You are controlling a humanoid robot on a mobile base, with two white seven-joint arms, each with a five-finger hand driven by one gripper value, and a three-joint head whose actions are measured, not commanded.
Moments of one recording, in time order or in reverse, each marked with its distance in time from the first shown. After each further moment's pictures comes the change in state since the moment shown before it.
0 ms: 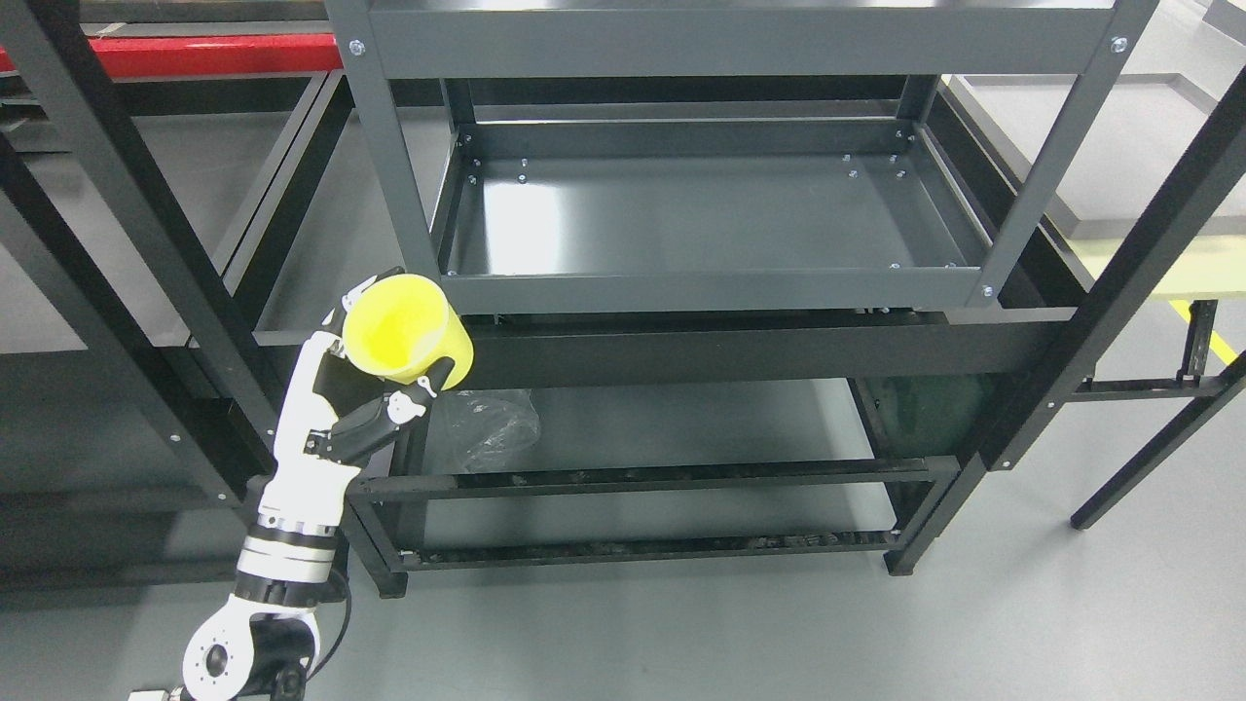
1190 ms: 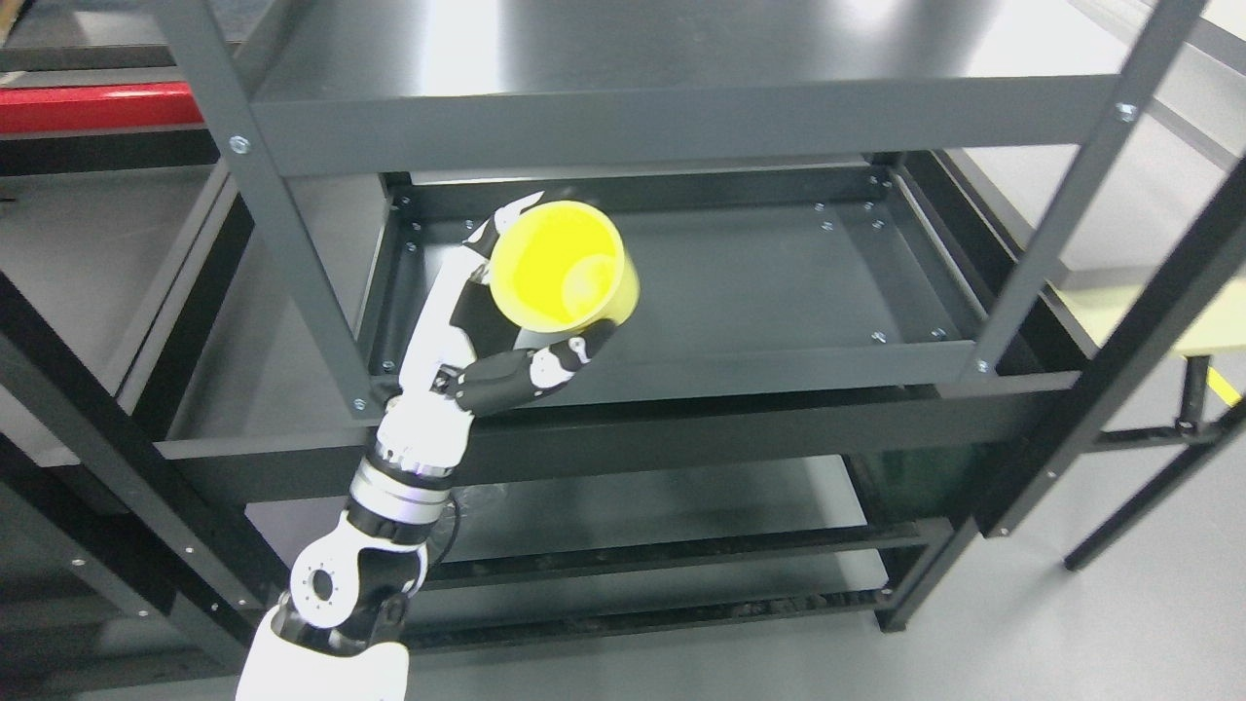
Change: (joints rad) left arm -0.208 0.000 -0.302 -0.015 0.002 -0.128 -0.038; right arm 0.000 0.000 0.000 0.000 0.000 0.000 0.001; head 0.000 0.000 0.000
